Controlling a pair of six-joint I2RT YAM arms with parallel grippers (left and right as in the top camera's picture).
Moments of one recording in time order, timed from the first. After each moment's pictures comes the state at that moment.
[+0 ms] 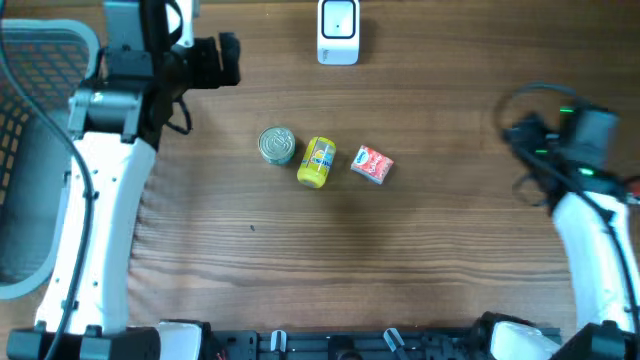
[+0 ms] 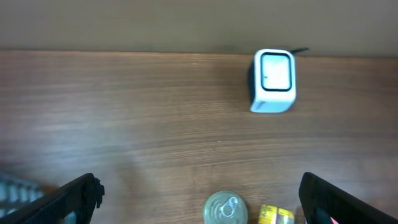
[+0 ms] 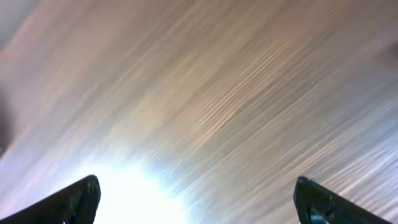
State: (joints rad) left arm -0.10 1.52 1.62 -0.81 0.05 -0.11; right arm -0.20 1.32 0.89 -0.49 0.06 0.59
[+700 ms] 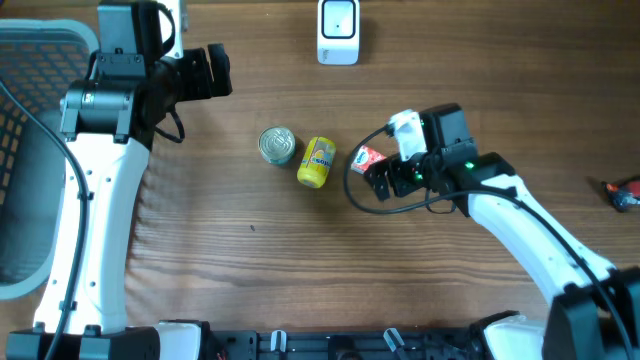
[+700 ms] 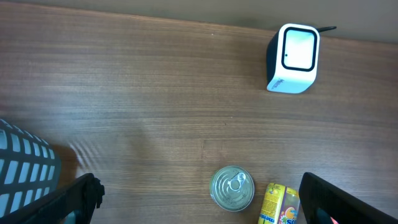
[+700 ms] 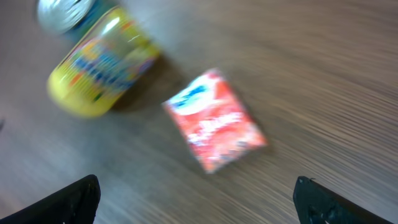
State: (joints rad) left arm -0.07 1.51 1.62 -0.91 0.04 -0.15; right arm 0.32 1.49 0.89 -0.45 -0.31 -0.09
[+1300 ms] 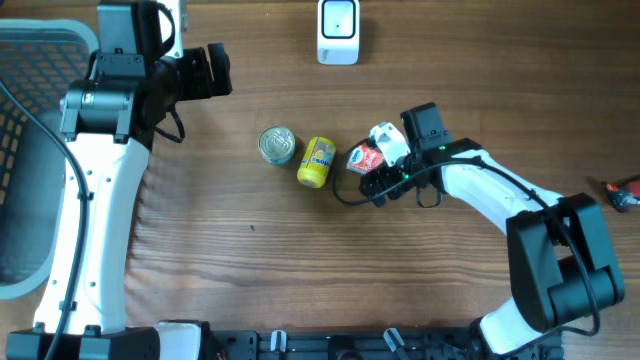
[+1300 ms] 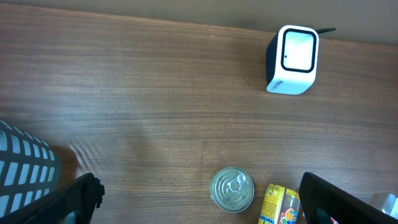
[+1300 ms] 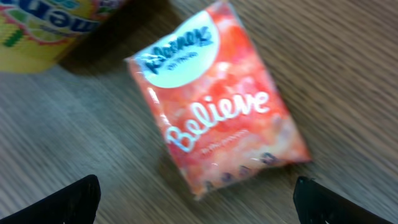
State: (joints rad) left arm -0.07 1.51 1.62 -0.91 0.04 -0.15; right arm 0.32 1.76 0.94 -0.41 -0.31 -0.26
